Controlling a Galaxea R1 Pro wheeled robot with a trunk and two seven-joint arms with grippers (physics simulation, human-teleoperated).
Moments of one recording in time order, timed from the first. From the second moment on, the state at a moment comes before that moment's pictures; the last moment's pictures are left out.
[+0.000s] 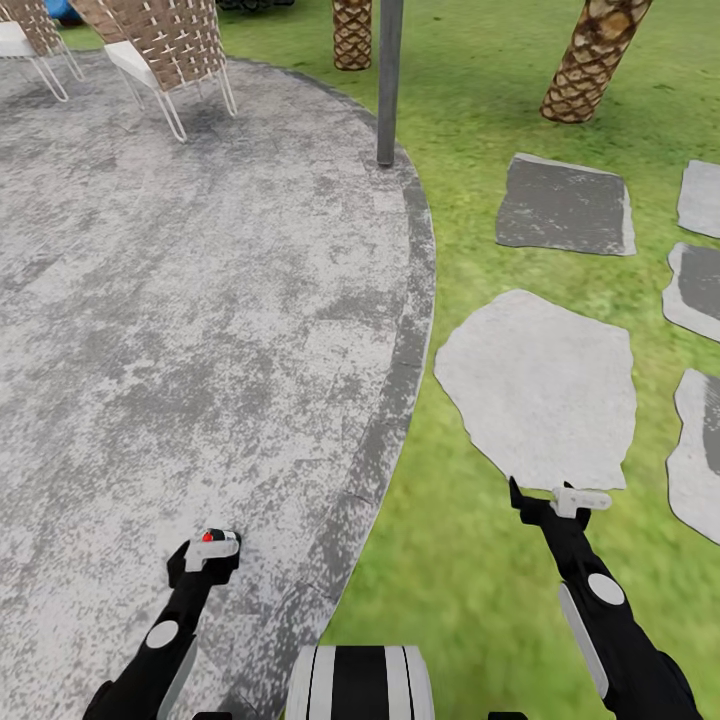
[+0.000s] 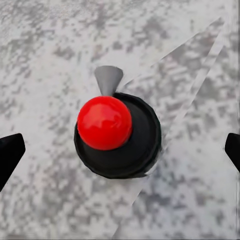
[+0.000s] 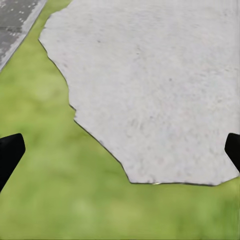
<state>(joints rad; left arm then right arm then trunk) -0.40 0.03 0.13 -0.72 -0.11 -0.25 0.05 -0.35 -0.11 -0.14 -1.16 -0.05 -0.10 0.00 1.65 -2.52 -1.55</state>
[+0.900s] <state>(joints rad) -0.40 0.02 0.13 -0.71 -0.11 -0.25 0.05 -0.35 -0.11 -0.14 -1.17 -0.05 -0.10 0.00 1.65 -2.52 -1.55</state>
